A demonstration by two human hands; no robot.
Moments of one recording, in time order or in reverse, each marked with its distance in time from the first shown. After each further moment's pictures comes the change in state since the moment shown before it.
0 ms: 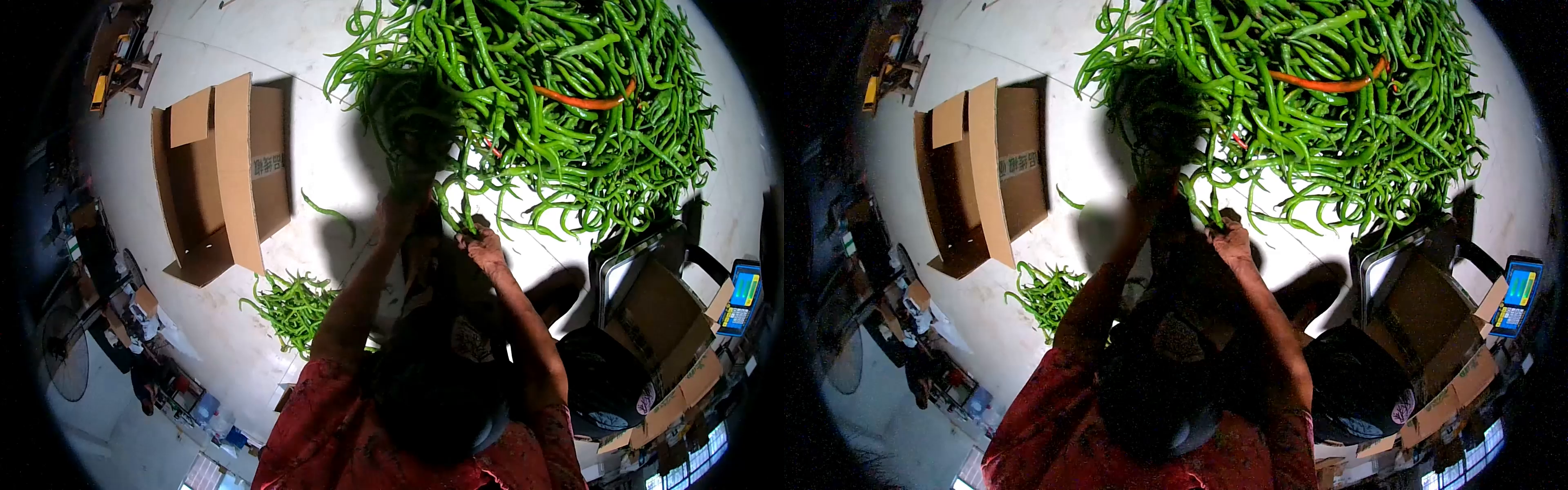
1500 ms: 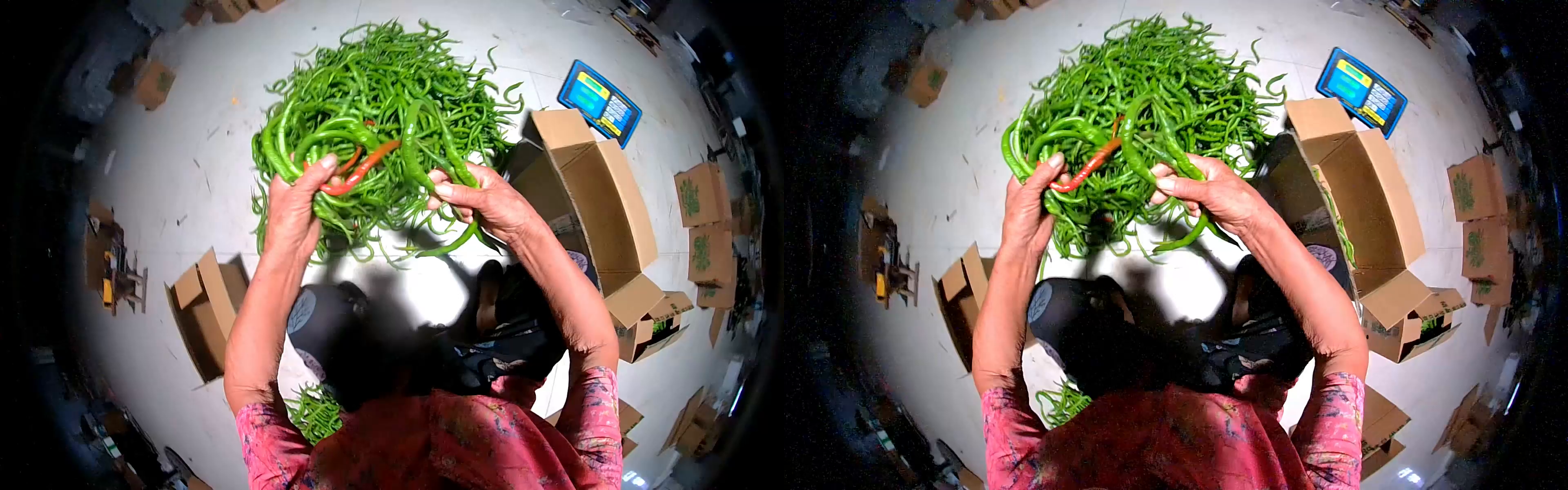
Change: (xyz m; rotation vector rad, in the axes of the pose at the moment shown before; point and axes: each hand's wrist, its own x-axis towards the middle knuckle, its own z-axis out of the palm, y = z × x) left_hand -0.223 0.431 -0.024 -0.588 -0.722 0.478; right_hand -0.475 -0.196 0.151 -0.590 -0.234 -0.840
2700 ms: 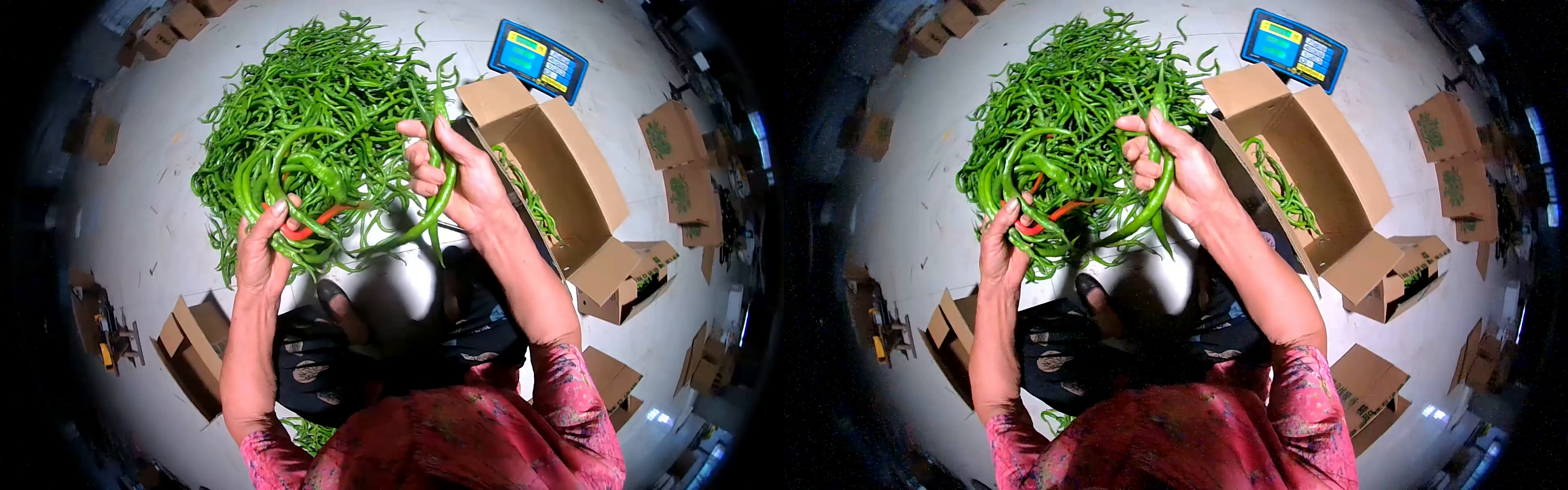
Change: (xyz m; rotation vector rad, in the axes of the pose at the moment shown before) left_hand 0.006 -0.047 0.041 -0.230 -0.168 -0.195; right_hand -0.018 -0.014 -0.069 0.743 0.017 -0.279
